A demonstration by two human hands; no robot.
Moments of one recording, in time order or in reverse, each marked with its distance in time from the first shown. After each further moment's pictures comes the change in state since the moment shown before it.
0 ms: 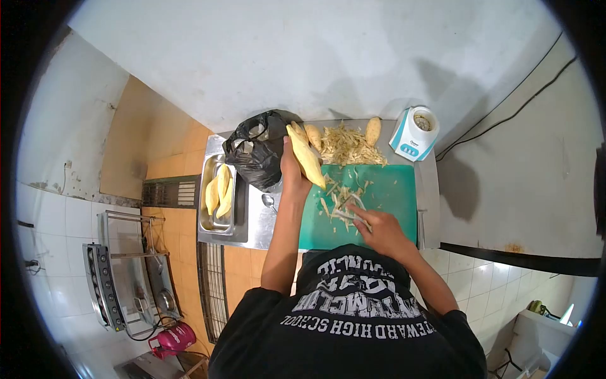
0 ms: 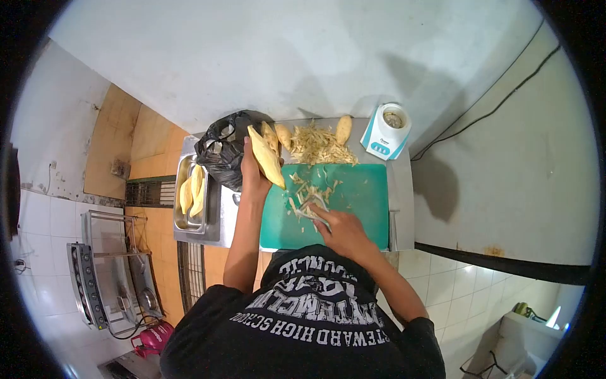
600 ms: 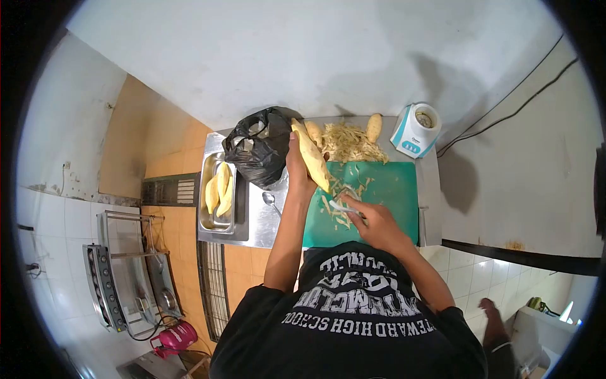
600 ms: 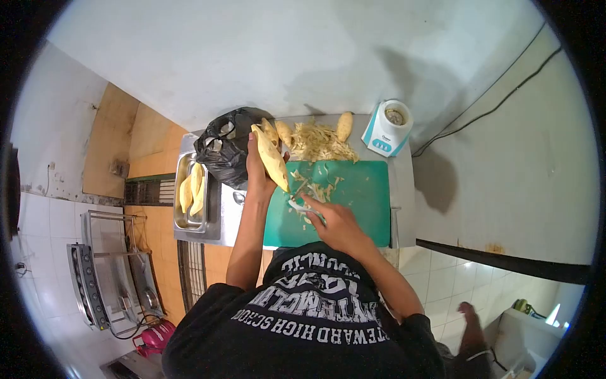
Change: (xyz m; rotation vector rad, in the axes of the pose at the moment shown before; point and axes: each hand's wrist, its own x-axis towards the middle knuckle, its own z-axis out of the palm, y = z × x) left_hand -0.004 -0.009 0.010 0.010 0.050 0.067; right_hand 0.017 -0.016 0.002 0.191 0.004 0.035
